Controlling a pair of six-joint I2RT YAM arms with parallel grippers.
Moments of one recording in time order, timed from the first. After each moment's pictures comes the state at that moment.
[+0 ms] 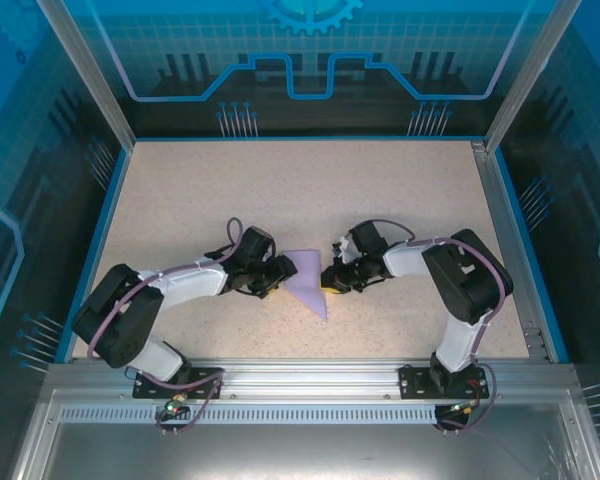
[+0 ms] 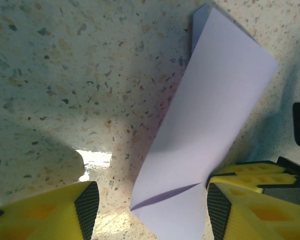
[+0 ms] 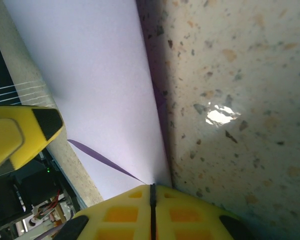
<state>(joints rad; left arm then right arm) -0.57 1.52 0.70 -0.18 0.25 -1.17 0.49 1.81 0.78 -0.07 -0.75 0.71</state>
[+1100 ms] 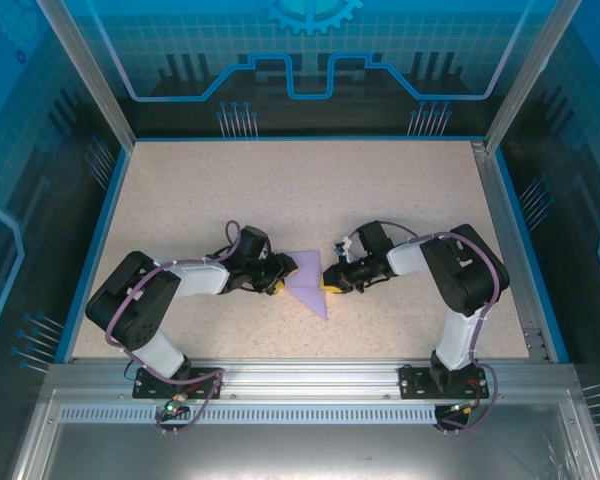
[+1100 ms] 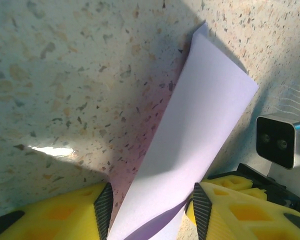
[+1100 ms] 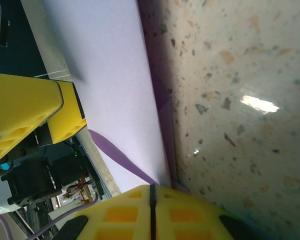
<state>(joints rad) -0.51 1.62 0.64 0.09 0.40 -1.28 0.43 1.86 0.76 -0.01 -0.91 0.70</state>
